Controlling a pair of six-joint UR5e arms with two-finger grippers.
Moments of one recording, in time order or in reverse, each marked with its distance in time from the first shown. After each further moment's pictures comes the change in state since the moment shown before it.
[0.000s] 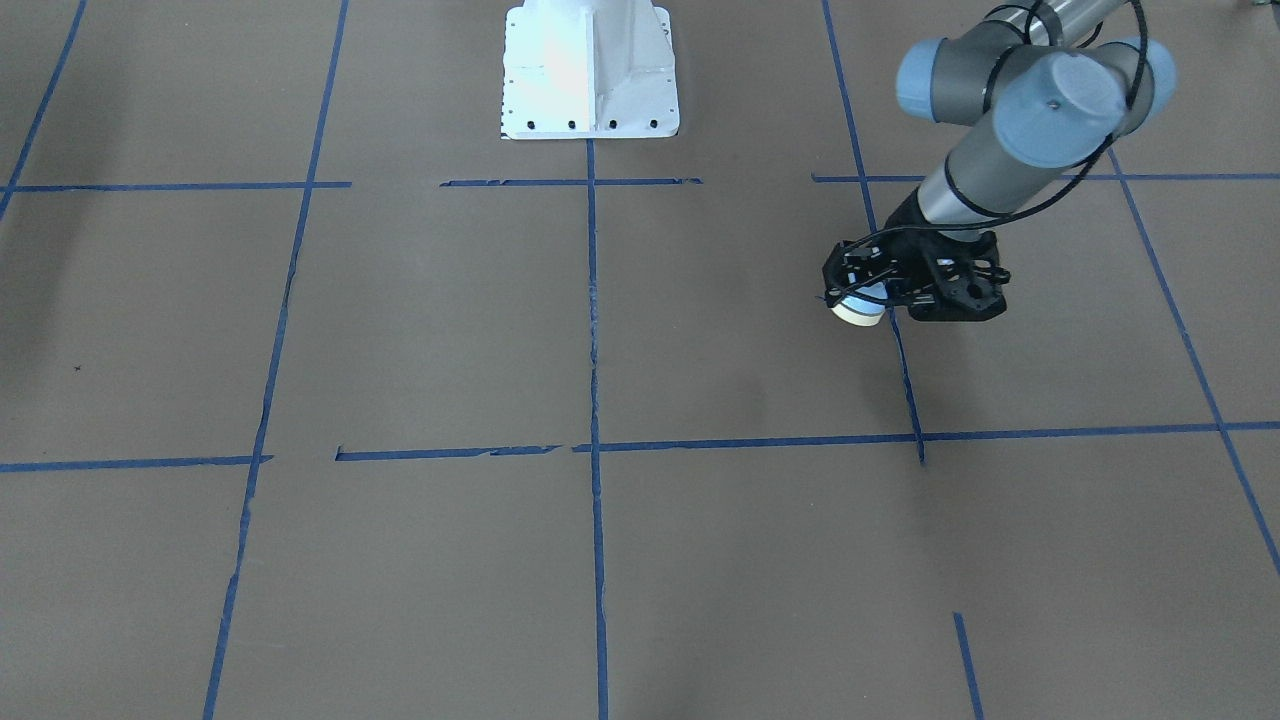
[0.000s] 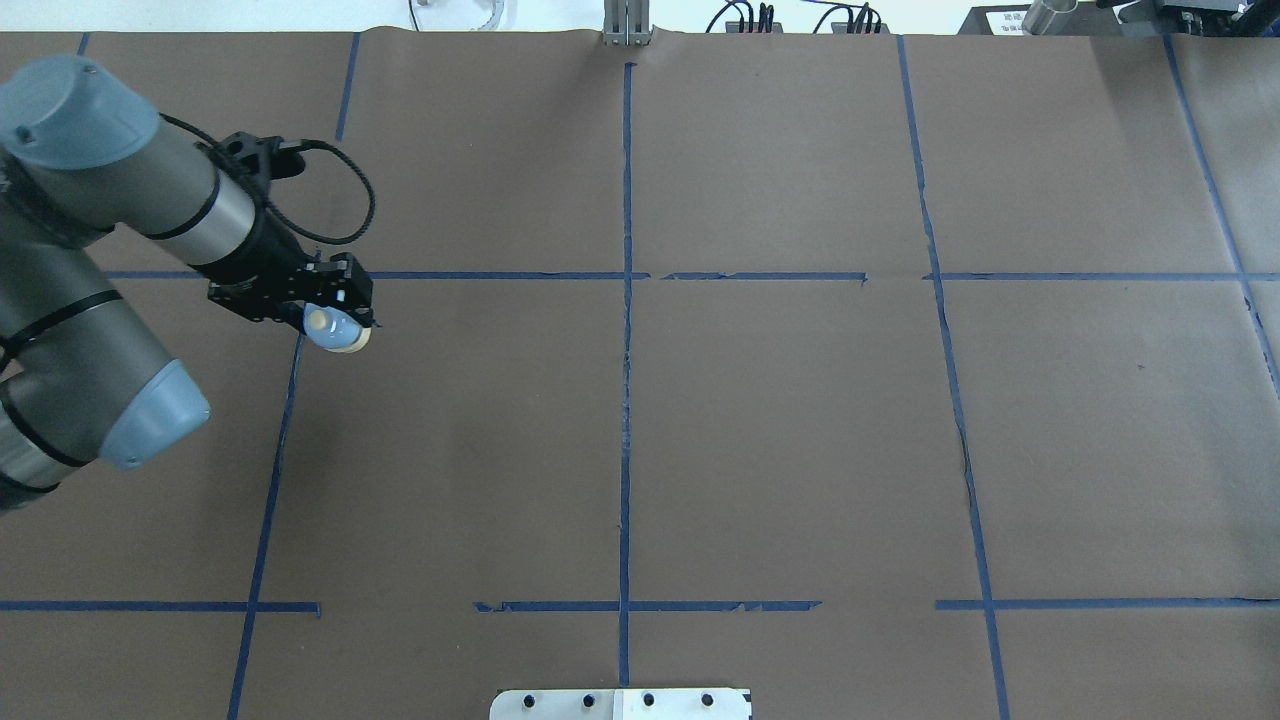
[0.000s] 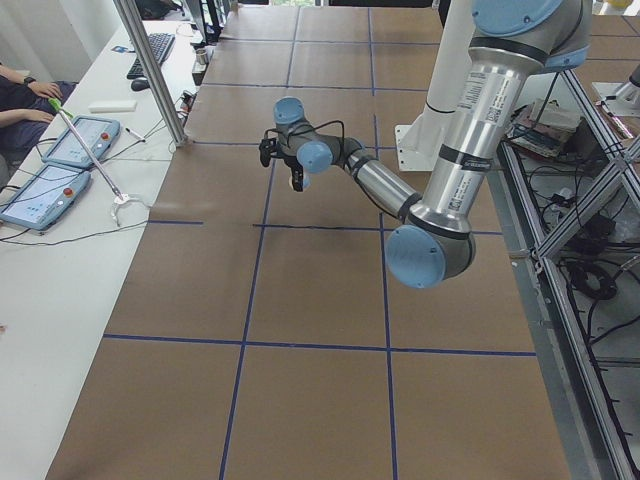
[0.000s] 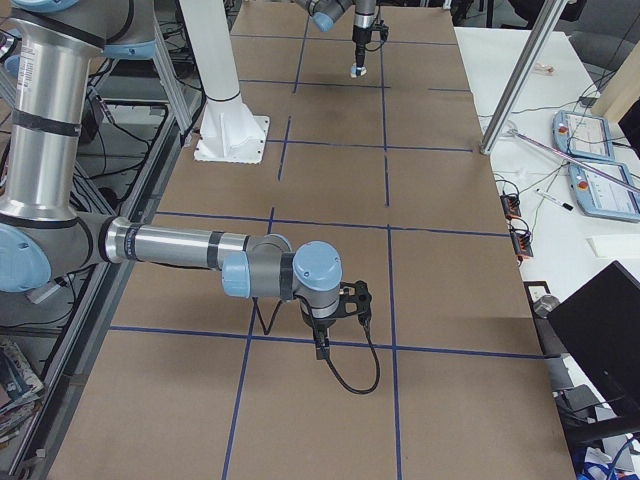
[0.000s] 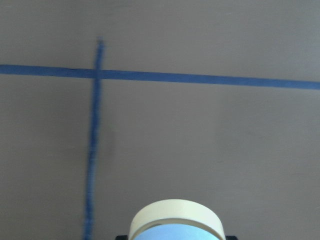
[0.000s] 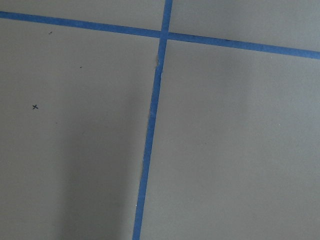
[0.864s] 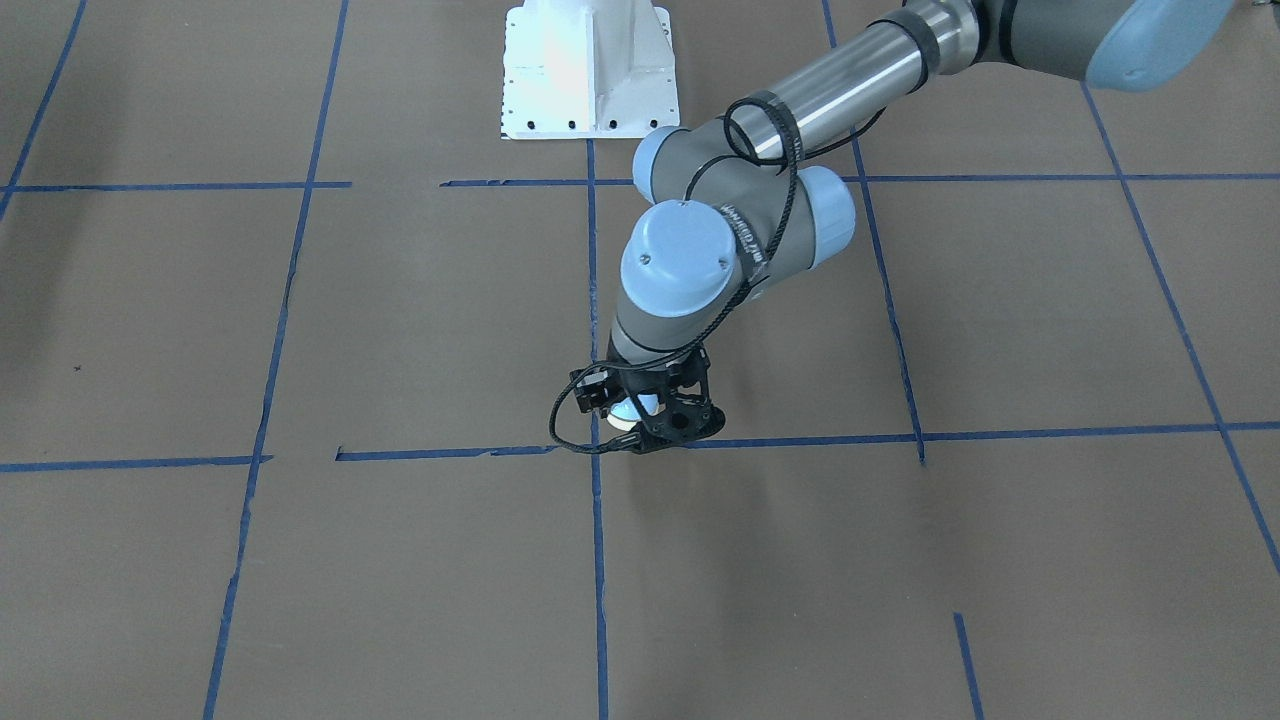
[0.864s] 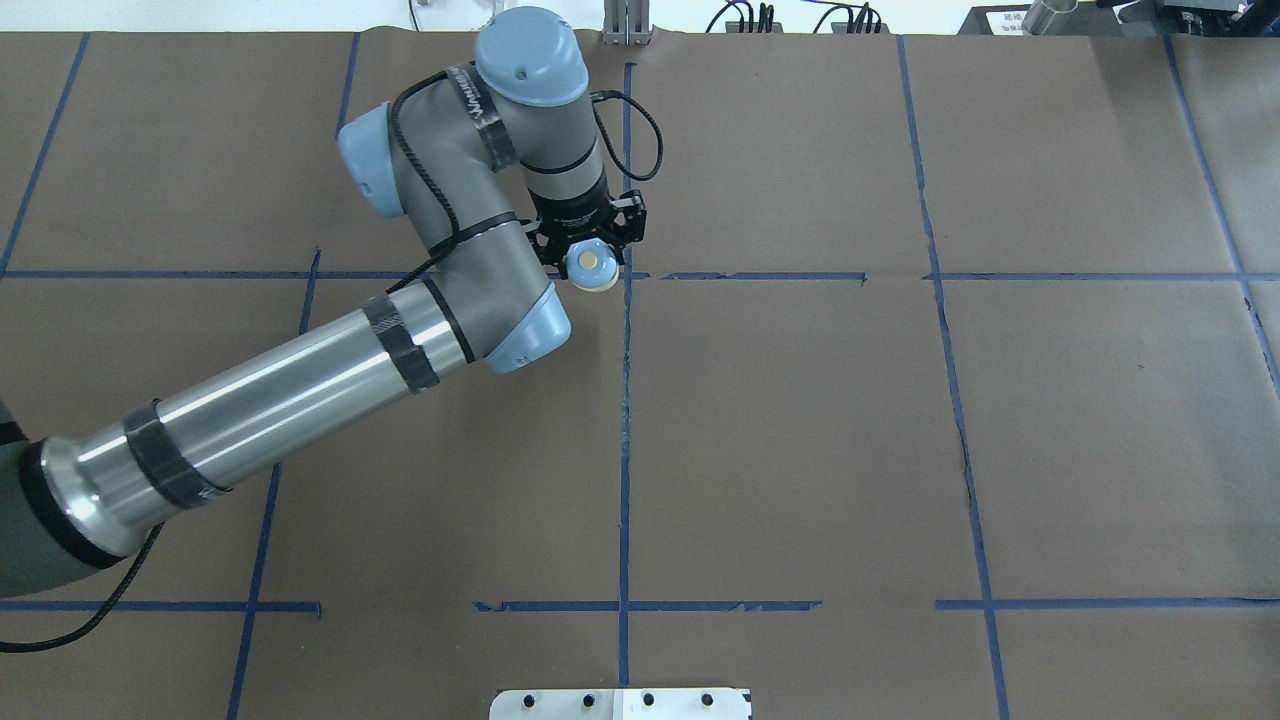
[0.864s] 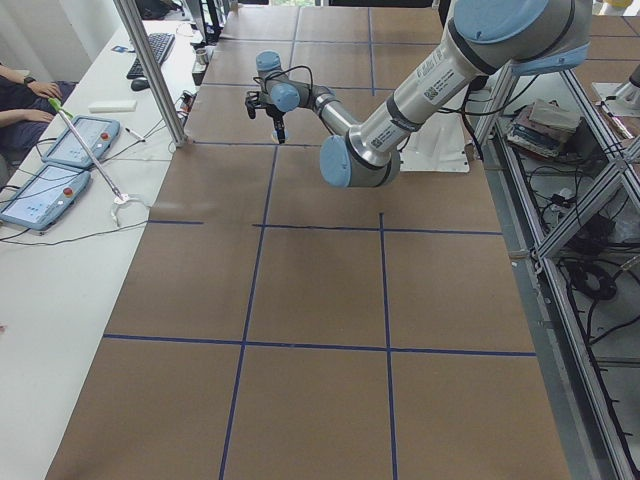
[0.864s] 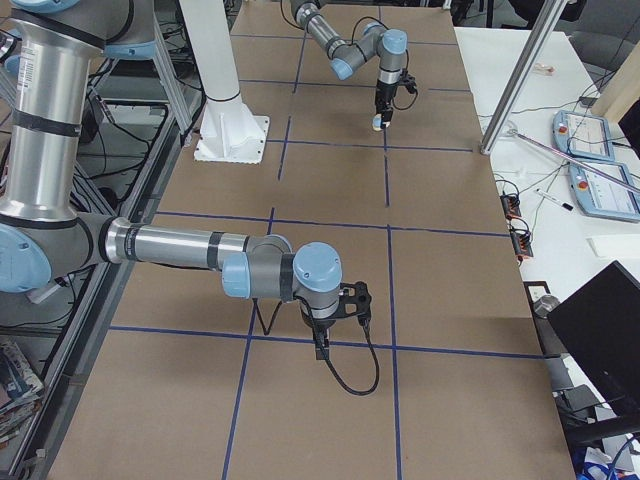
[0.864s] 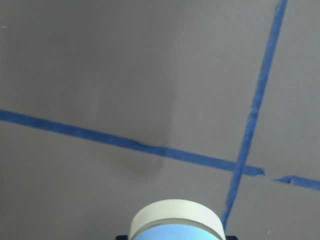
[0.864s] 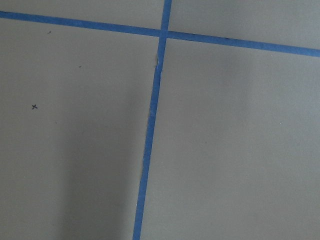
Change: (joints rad) left arm 0.124 -0.619 0.702 -0.065 0.170 -0.225; right arm 0.000 0.000 -0.003 -0.003 0.002 0.002
